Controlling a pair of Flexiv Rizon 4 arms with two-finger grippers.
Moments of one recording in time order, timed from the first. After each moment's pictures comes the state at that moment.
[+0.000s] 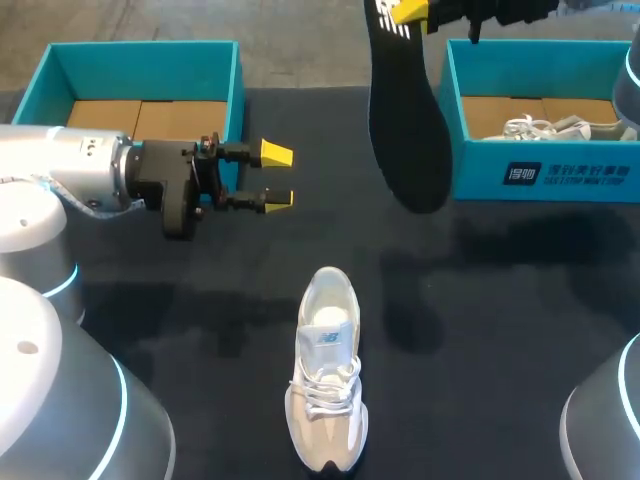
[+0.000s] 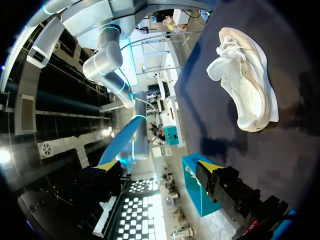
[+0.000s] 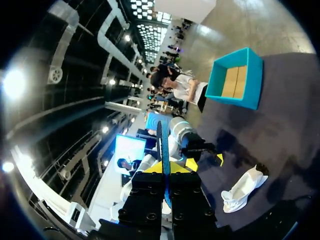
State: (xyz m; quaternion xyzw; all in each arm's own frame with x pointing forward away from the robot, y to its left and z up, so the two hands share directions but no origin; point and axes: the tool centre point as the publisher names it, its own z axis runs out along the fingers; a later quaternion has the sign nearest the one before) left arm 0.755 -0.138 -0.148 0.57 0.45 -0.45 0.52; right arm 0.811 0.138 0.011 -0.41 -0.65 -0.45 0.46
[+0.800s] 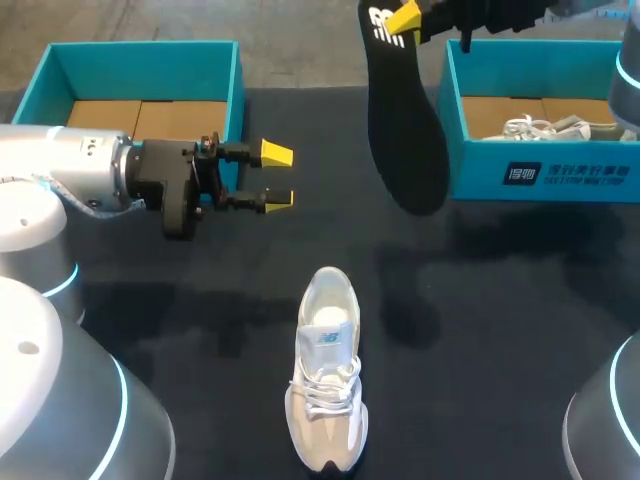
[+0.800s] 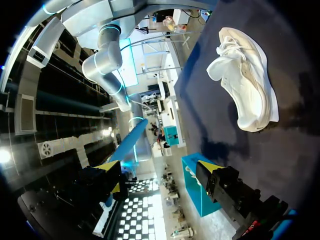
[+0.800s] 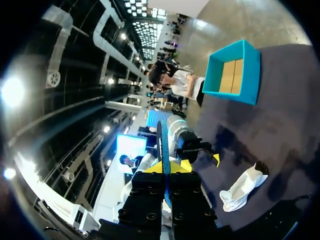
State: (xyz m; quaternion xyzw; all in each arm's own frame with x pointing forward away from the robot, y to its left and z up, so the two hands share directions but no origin) left arm 0.756 -0.139 -0.148 0.57 0.45 -0.45 0.52; right arm 0.827 0.147 -0.007 -0.42 -0.64 -0.44 0.47
